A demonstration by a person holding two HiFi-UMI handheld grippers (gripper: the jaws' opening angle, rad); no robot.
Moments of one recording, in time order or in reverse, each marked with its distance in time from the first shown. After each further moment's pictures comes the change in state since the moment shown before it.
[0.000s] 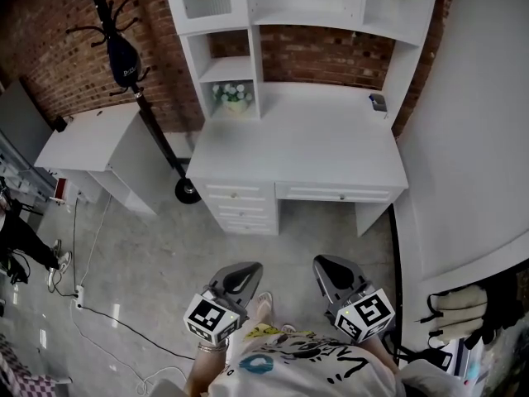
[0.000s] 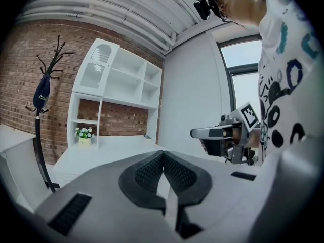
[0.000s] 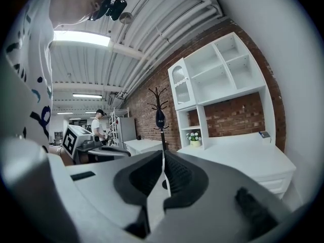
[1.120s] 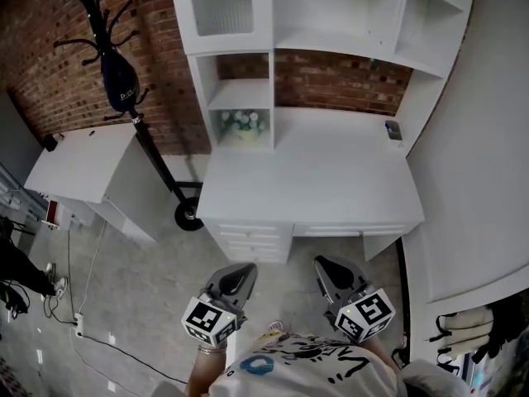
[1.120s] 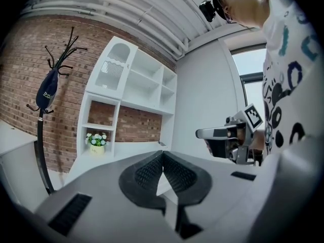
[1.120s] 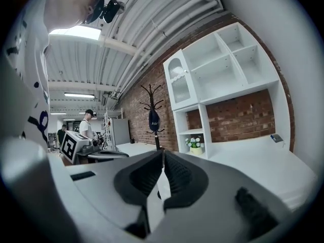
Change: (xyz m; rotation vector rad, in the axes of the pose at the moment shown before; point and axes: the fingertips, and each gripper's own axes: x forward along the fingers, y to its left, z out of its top) left arm 0.032 0.191 0.030 -0.041 -0.054 0.022; right arm 0.176 -0.032 0.047 0.005 -0.009 -0.045
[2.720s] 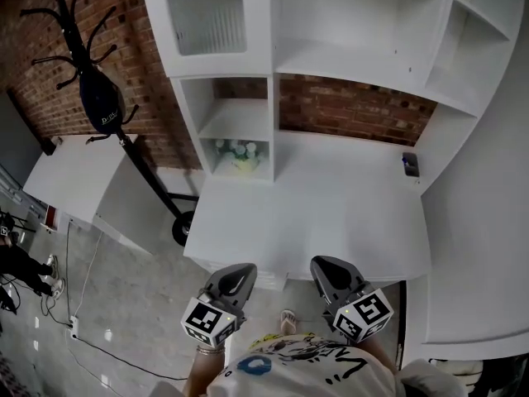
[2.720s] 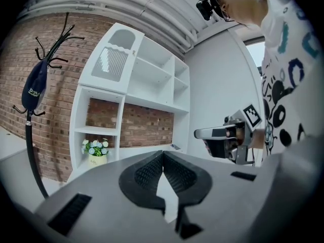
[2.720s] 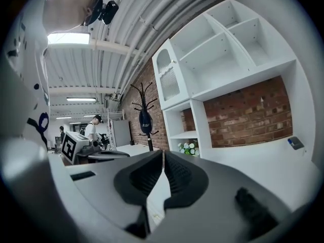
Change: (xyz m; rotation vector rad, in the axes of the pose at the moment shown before) left arm 0.167 0.098 0.037 0.021 0.009 0.076; right arm 0.129 -0.156 0.037 0.034 0.001 0.086
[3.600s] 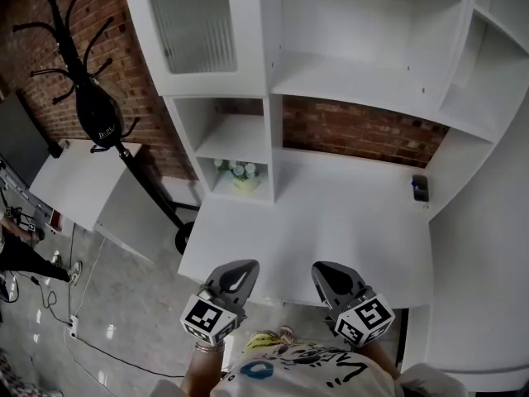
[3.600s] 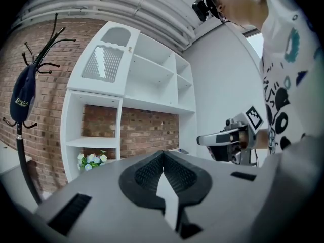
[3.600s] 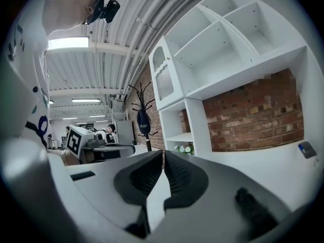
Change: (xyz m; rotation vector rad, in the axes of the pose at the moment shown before) left arm 0.085 0.031 0.034 0.073 -0.032 0.036; right arm 0.038 -0.075 0.013 -0.012 0.005 0.077
